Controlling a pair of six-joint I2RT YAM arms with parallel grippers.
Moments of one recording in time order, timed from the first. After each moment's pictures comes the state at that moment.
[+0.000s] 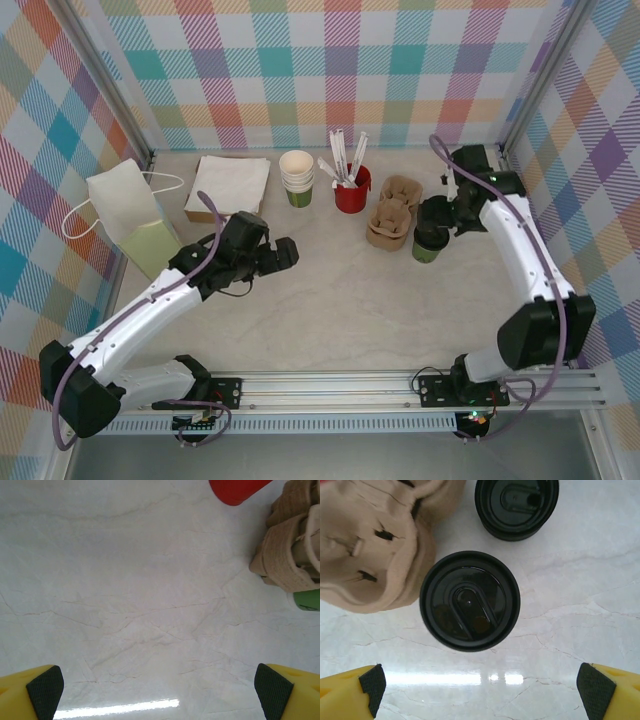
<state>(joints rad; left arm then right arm) -0.64 1.13 1.04 -0.79 -0.10 -0.81 0.14 1.44 1.46 -1.18 0.05 0.12</state>
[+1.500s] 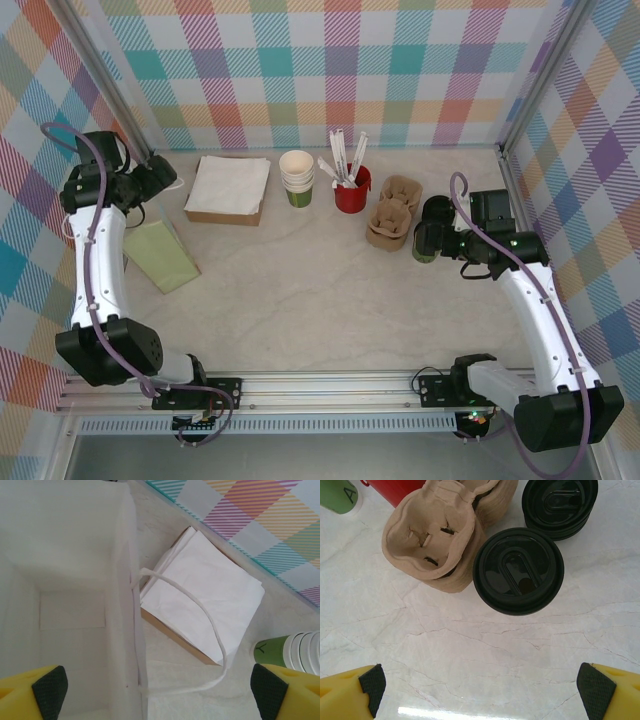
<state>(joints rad) 0.27 1.43 1.60 -0.96 0.08 -0.39 0.14 1.05 1.10 -0.98 -0.12 0.17</state>
